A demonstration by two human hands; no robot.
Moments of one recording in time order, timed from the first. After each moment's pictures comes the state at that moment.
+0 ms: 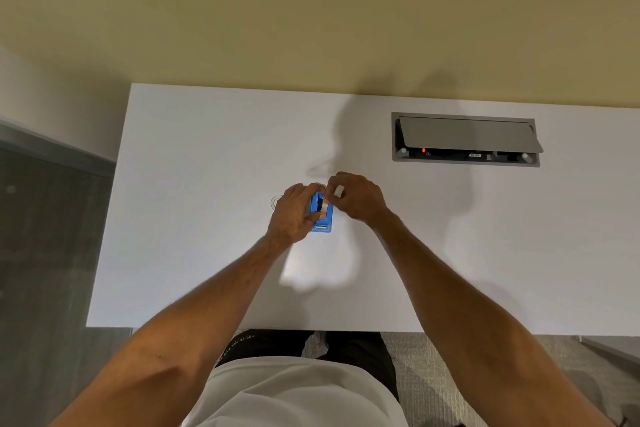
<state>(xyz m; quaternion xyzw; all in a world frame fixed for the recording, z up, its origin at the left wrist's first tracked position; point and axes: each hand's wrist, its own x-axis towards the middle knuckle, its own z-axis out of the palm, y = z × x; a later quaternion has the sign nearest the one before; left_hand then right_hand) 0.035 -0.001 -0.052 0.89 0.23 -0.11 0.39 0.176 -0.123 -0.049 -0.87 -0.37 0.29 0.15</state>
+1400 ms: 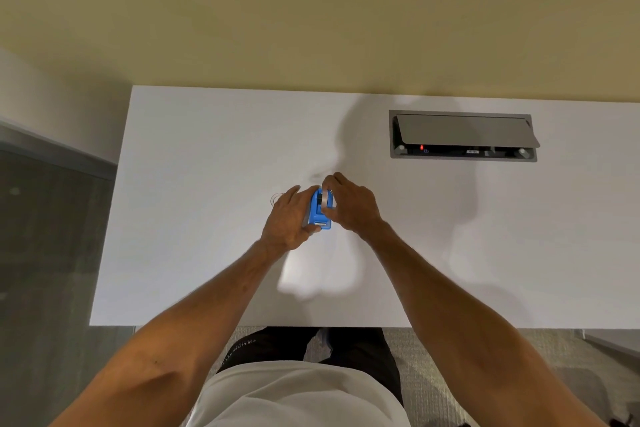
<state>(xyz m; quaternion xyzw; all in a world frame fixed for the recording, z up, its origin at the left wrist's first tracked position) 0.017 -0.005 -0.056 0.92 0.18 -0.15 0.30 0.147 -0.131 -0.046 -0.88 -0.43 0.21 0.09</state>
